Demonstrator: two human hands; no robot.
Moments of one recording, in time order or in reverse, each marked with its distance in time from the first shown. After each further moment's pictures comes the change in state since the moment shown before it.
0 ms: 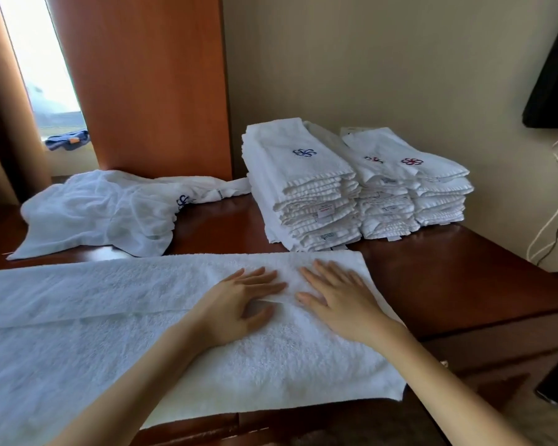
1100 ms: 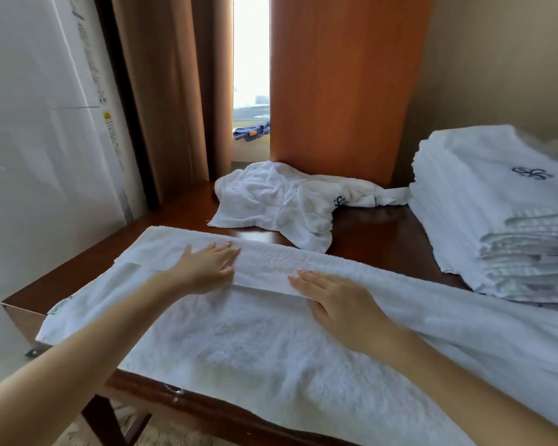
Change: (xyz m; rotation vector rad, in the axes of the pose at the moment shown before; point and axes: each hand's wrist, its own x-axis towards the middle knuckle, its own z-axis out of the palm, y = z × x) left_hand -0.185 -0.177 -0.117 0.253 -0.194 -0.902; right_hand 0.094 -0.214 0.042 0.065 0.160 -0.741
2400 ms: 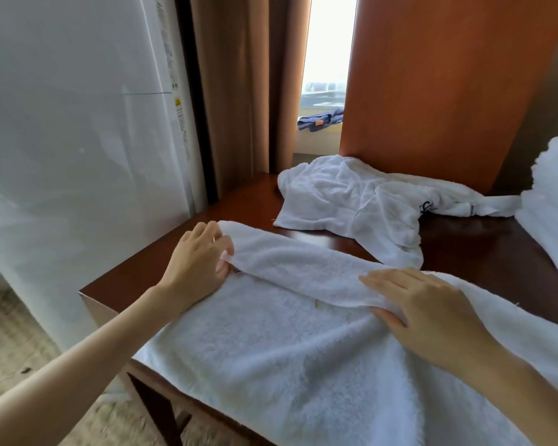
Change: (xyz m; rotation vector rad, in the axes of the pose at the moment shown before) left_hand -0.039 -0.097 0.002 0.034 0.620 -0.058; right_hand 0.045 -0.012 -0.008 -0.184 0.293 -0.091
